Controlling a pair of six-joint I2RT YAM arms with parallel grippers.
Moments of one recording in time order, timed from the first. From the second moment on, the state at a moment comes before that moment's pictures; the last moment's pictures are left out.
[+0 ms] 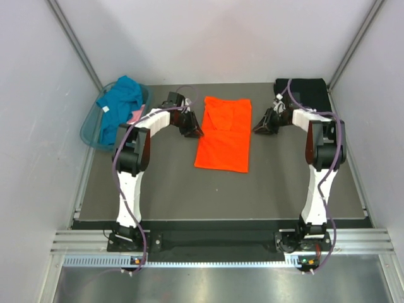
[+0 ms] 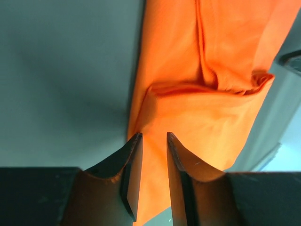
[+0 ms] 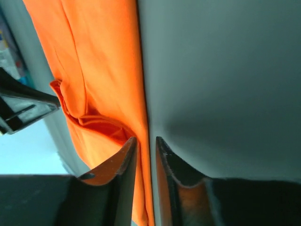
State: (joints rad) left arm -0.28 2.26 1.71 -0.45 0.53 -0.58; right arm 0.02 2.22 1.55 -0.36 -0.72 0.50
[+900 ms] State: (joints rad) left arm -0.28 1.95 1.21 -0.52 0.57 -0.55; right arm 0.14 1.70 0.77 -0.22 -0.80 0.46
